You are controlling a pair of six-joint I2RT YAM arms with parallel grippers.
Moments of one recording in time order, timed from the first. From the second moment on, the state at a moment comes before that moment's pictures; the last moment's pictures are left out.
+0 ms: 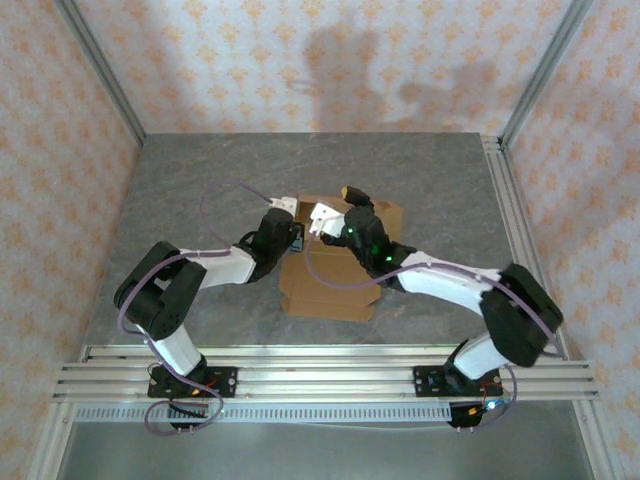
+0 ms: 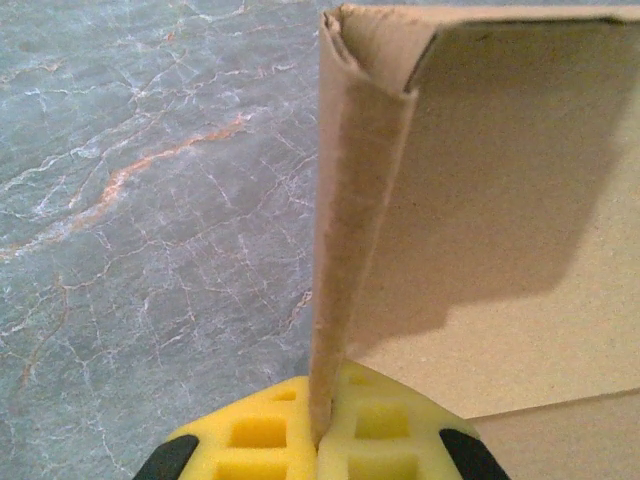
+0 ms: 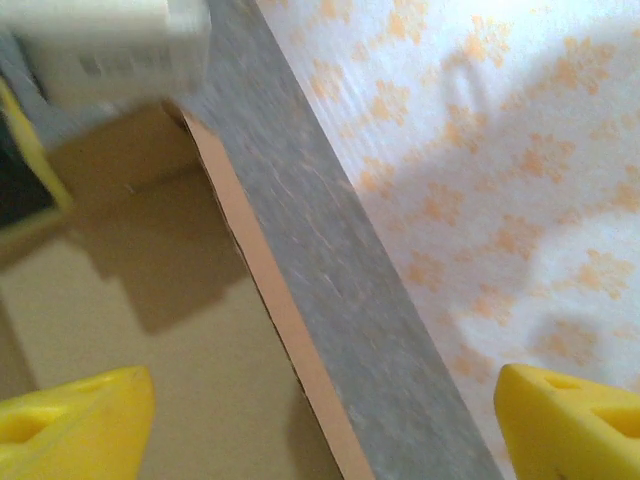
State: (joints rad) left arm -0.53 1.69 0.77 0.34 -0.22 -0.30; right arm 0.78 1.46 0.86 0.26 0.33 -0.74
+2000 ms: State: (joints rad) left arm -0.62 1.66 0.55 0.64 -0.41 -0.20; right arm 0.51 2.17 1.94 -0.97 -0.71 0.07
